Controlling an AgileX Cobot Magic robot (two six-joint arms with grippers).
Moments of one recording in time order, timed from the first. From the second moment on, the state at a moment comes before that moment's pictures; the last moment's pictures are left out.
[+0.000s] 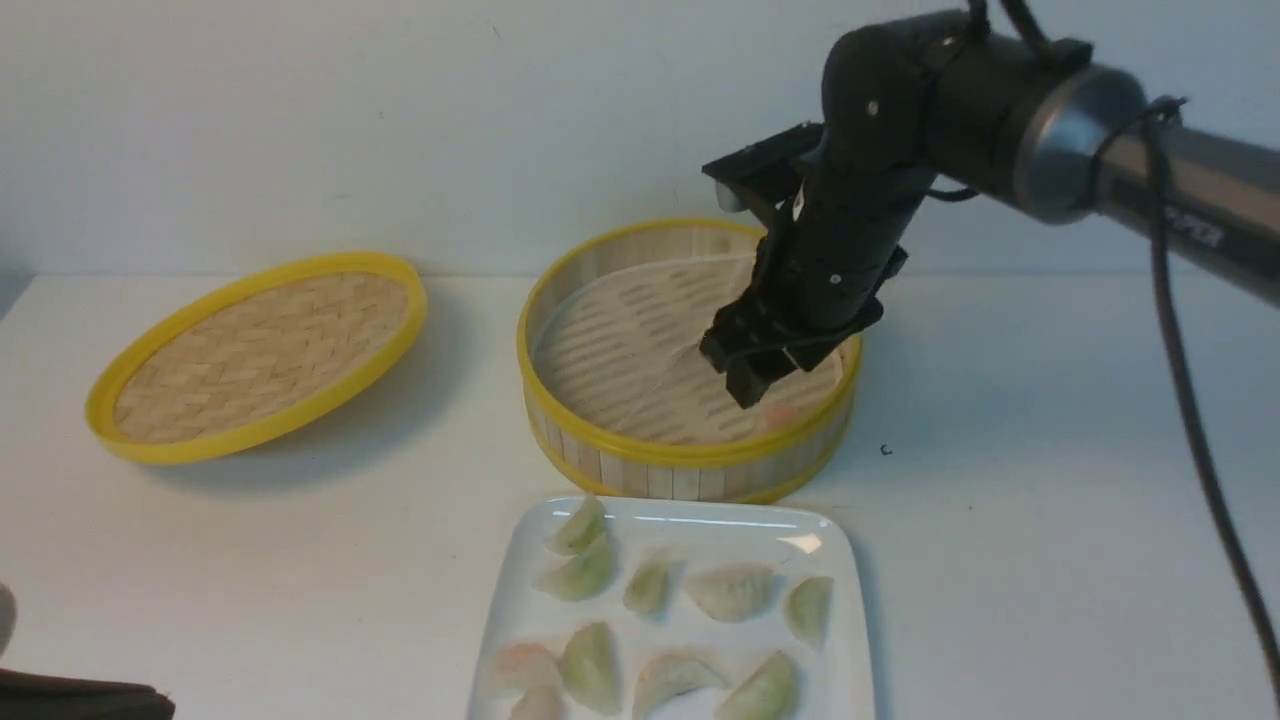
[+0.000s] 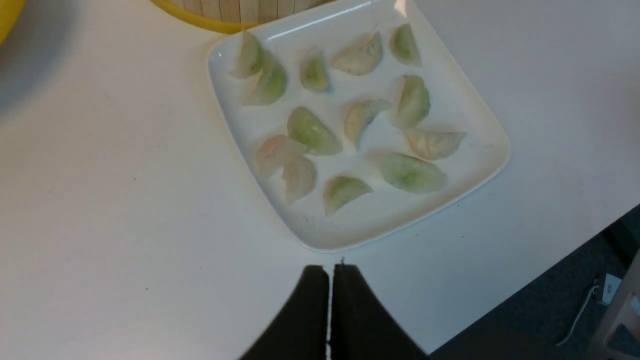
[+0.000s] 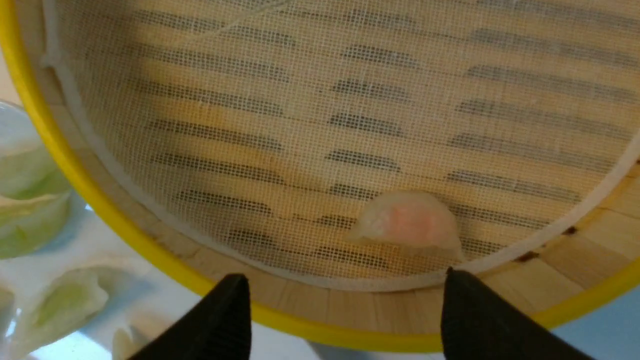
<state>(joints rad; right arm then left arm) 0.50 2.15 -1.89 0.09 1.22 -0.13 -0.48 0.58 -0.84 -0.21 1.13 0.01</state>
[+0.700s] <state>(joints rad) 0.51 2.25 -1.90 -0.05 1.20 -0.05 -0.48 0.58 -0.84 -0.19 1.15 0.01</state>
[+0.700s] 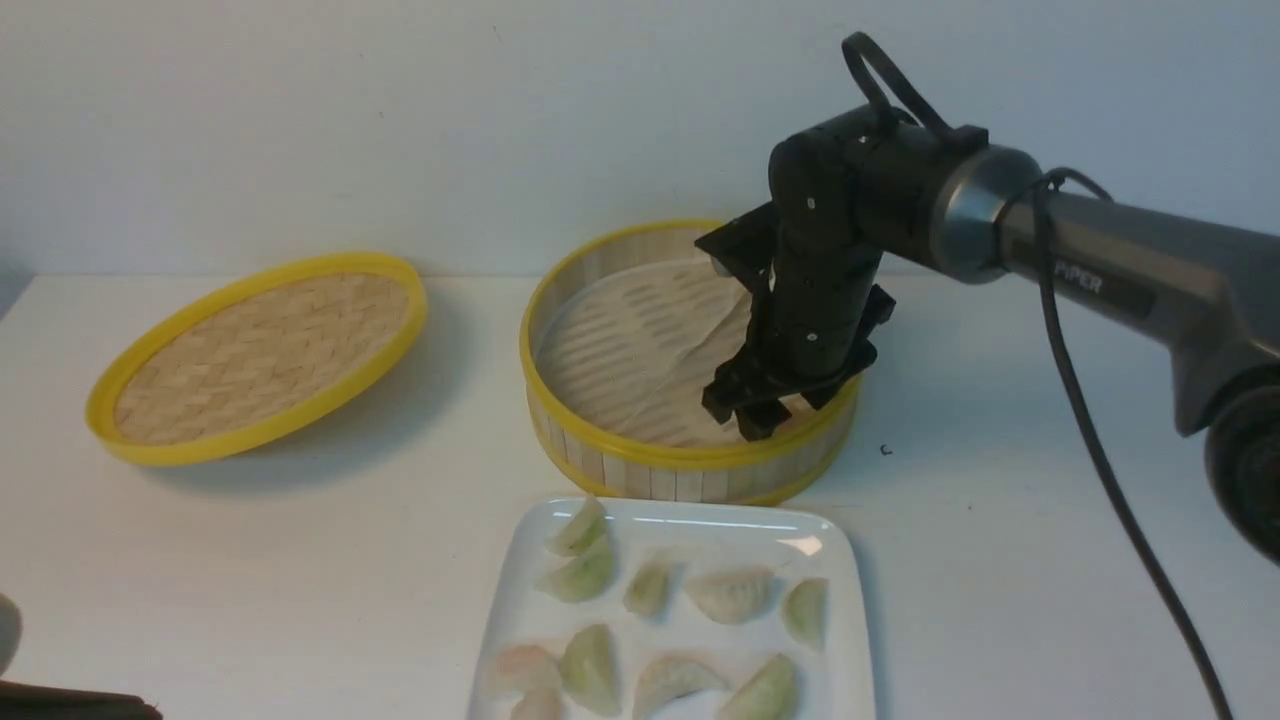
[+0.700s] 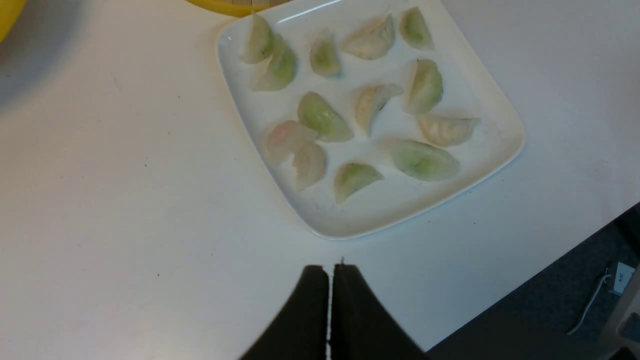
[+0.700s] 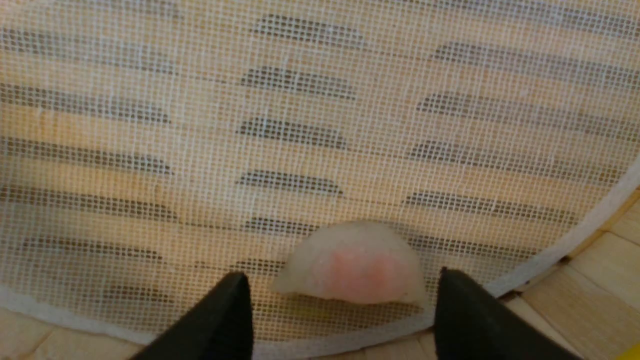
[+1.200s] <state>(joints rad) 0.51 2.24 -2.05 -0.02 1.23 -0.04 -0.48 0.58 -0.84 -0.19 1.15 0.01</state>
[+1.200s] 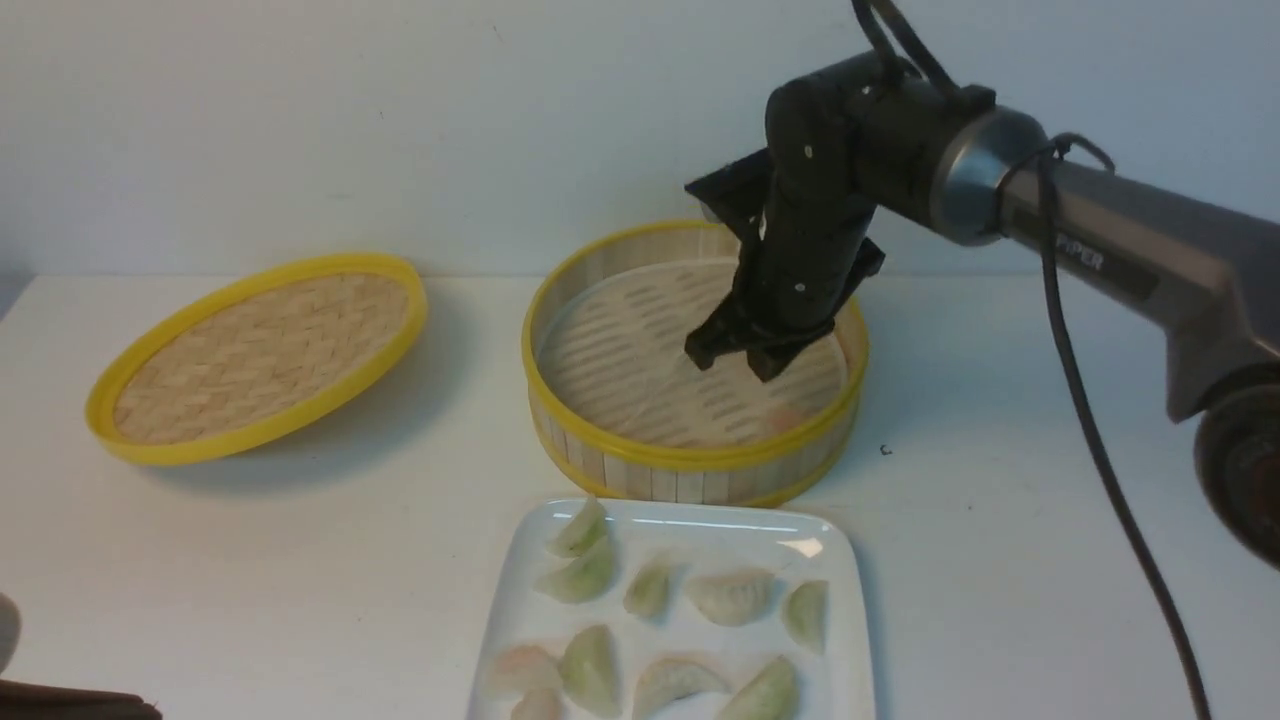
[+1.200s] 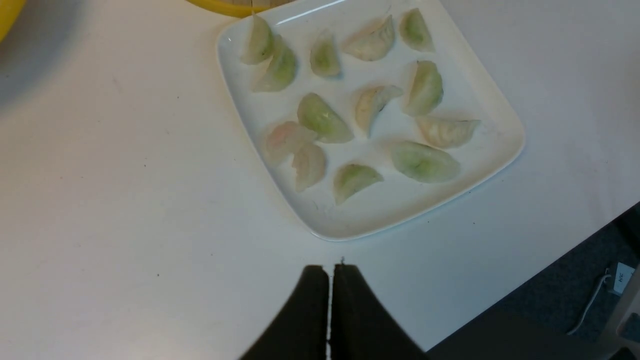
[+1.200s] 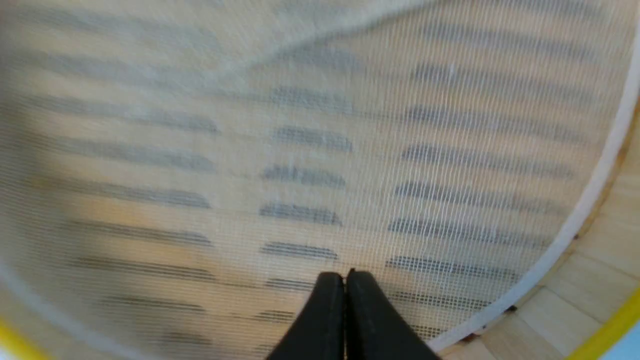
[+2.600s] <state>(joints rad) 0.51 2.31 -1.96 -0.03 1.23 -0.03 -0.48 0.58 -0.84 -0.12 1.15 -0.02</state>
